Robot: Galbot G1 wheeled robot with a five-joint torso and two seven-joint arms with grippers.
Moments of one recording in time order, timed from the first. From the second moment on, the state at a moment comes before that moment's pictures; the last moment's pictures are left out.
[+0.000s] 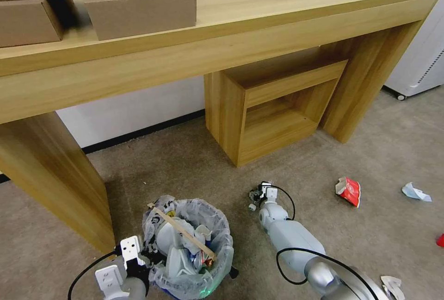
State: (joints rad) left arm 1.82 -1.17 -0.33 -2.38 -0.70 0.36 -0.69; right arm -0.61 1.47 0.04 0.60 0.56 -0.07 0.23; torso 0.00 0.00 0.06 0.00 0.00
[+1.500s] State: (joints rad) left arm 1.83 -1.22 -0.37 -2.44 -0.72 0.41 -0.70; right arm -0.71 0.96 -0.42 1.79 0.96 0.18 -0.46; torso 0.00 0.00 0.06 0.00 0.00
